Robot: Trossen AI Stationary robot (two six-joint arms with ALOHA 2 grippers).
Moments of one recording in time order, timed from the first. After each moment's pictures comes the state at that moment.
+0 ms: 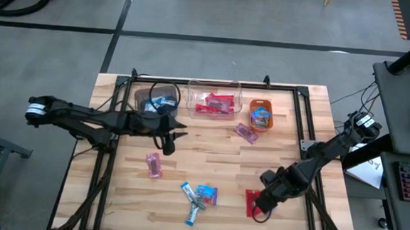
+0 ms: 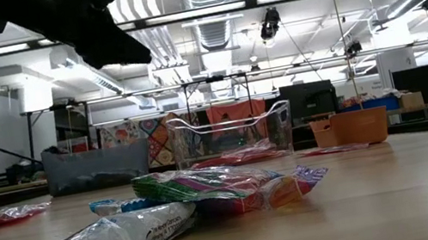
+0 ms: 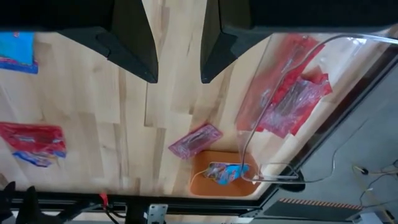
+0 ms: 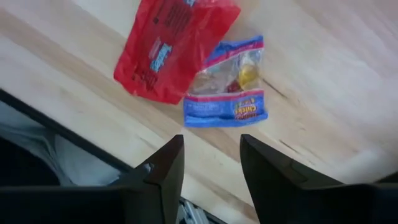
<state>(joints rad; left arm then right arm) -0.01 1.11 0.68 -0.04 -0.23 -0.06 0.66 1.44 0.93 -0.79 -0.24 1.65</state>
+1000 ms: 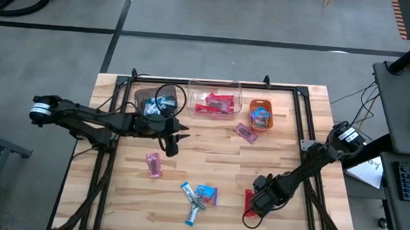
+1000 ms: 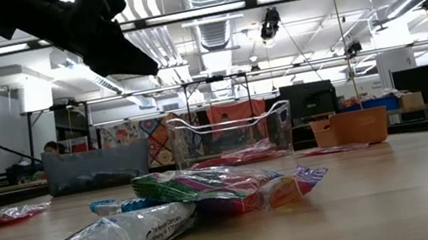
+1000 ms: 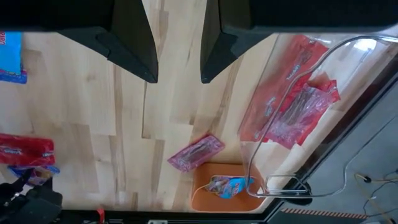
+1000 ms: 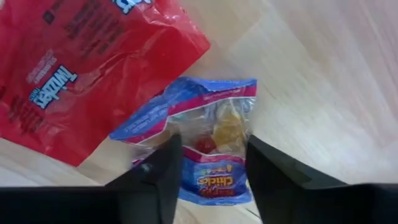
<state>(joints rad) -0.01 1.19 0.68 -0.01 -0.23 -0.06 0.66 1.72 0.93 -0.77 -0.21 1.45</state>
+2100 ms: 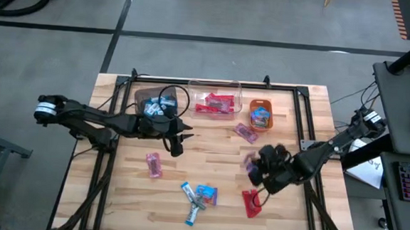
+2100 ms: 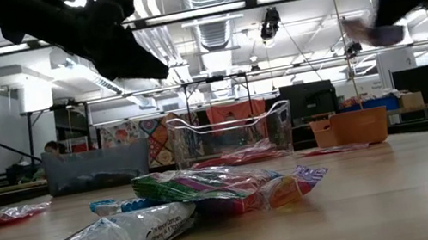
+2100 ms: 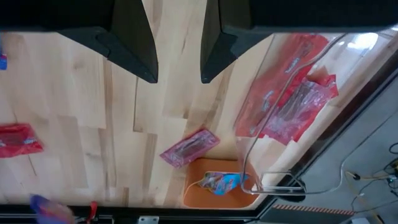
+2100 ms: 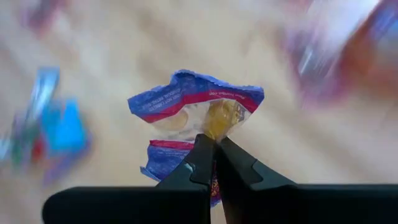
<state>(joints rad) -0.01 1.26 0.68 0.09 -0.26 -0.06 0.57 1.32 0.93 -0.83 0.58 1.31</state>
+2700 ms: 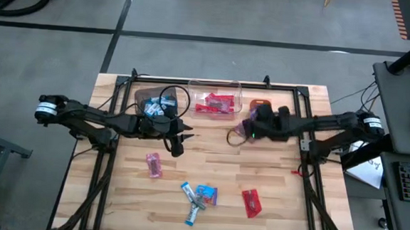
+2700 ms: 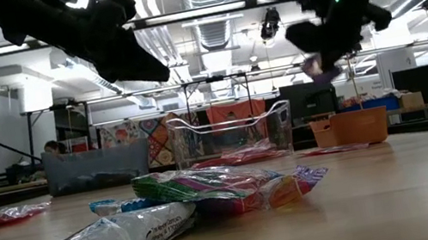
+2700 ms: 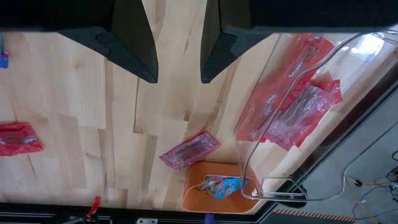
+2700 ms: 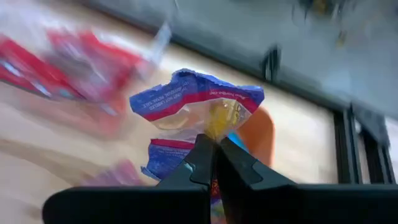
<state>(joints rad) -0.01 1.27 0.68 0.09 -0.26 -0.09 -0.05 1.36 0.93 -0.85 0.84 0.96</state>
